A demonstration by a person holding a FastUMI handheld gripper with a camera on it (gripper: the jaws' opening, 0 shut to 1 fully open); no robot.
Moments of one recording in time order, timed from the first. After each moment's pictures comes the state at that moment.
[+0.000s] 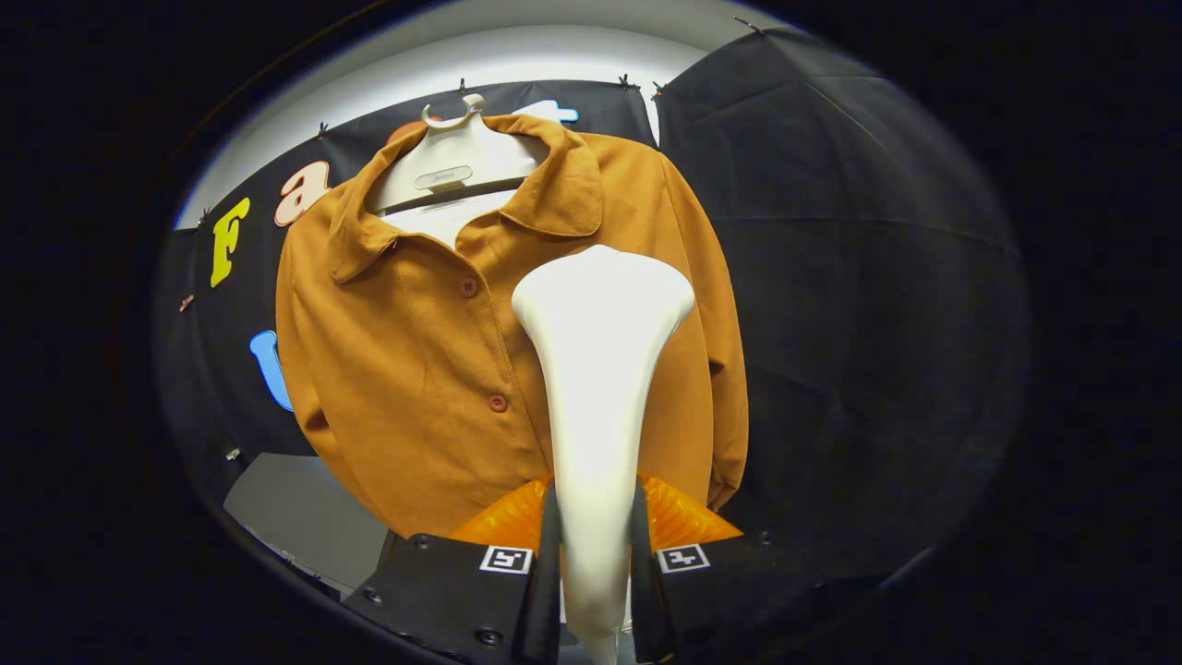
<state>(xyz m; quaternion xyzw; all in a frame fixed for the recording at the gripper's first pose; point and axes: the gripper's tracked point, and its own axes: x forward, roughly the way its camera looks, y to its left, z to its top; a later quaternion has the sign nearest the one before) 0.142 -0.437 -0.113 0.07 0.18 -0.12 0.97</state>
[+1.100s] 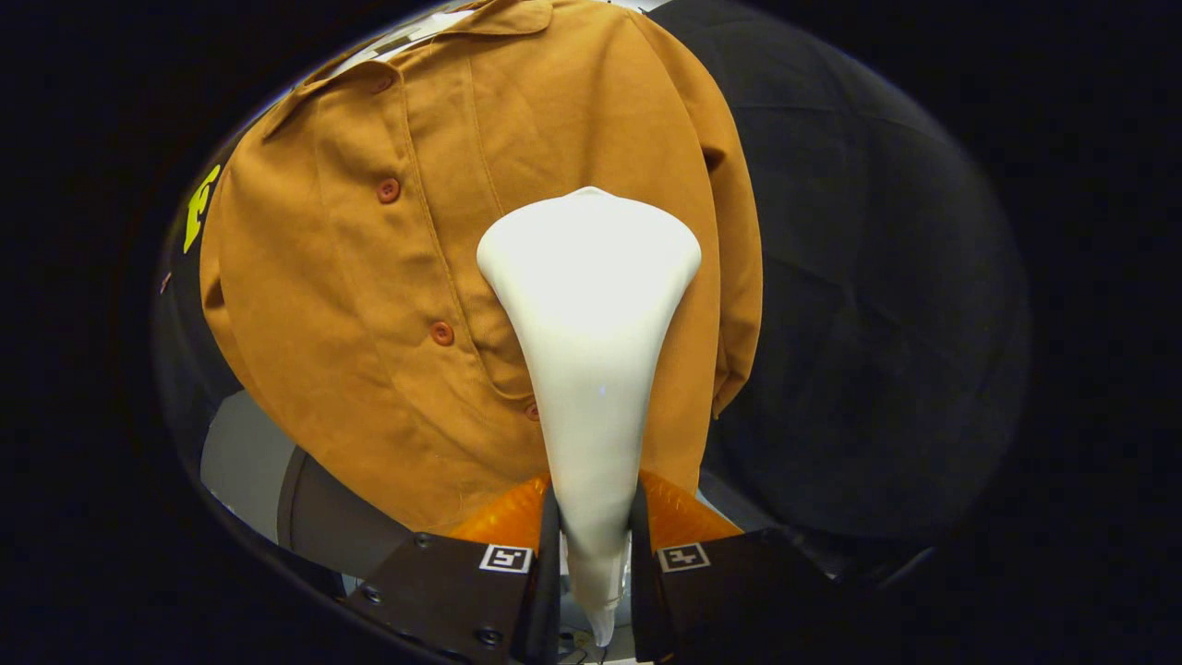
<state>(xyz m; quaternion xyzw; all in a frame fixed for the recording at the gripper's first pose) 0.123 -0.452 -0.278 0.09 0.34 -0.14 0.93</state>
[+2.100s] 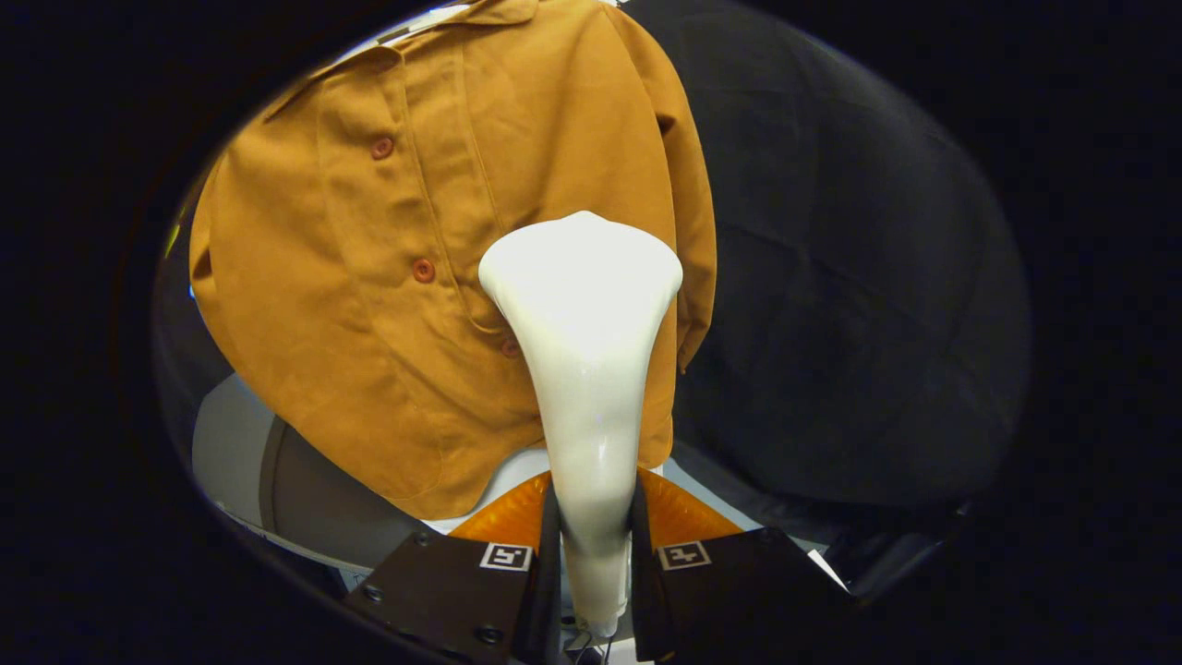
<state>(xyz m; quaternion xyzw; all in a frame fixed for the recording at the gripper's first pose) 0.078 -0.441 -0.252 0.08 0.33 -0.21 0.92</state>
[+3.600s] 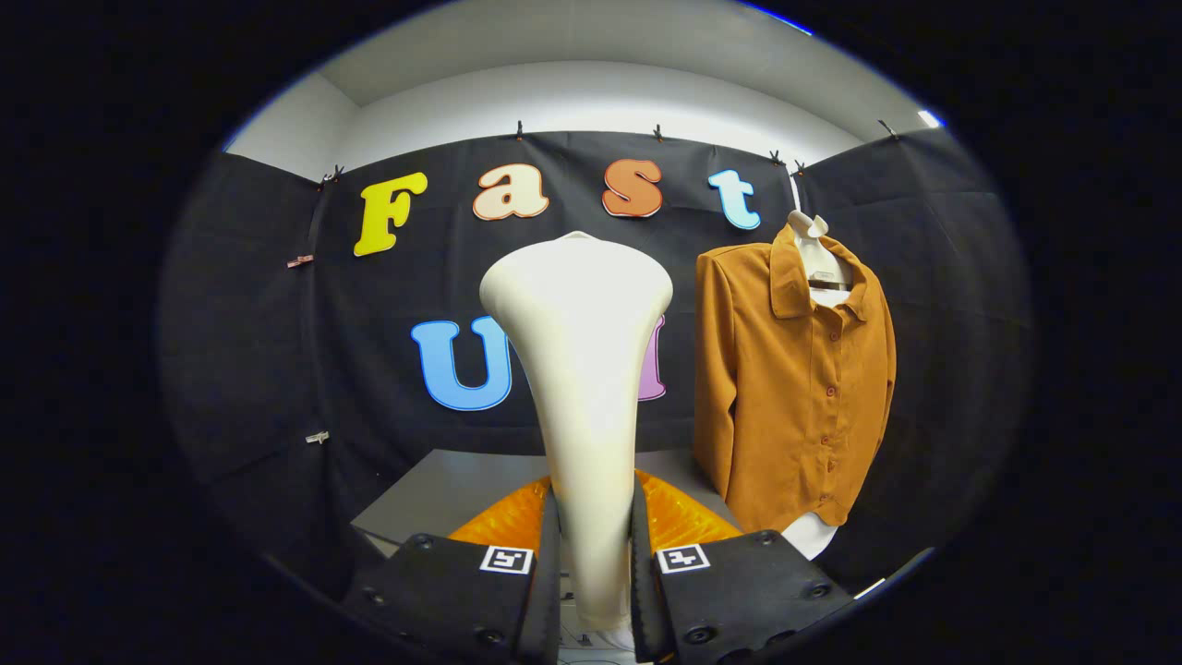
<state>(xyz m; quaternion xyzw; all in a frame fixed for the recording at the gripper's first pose) 0.019 0.018 -0.037 0.01 0.10 -0.02 0.99</state>
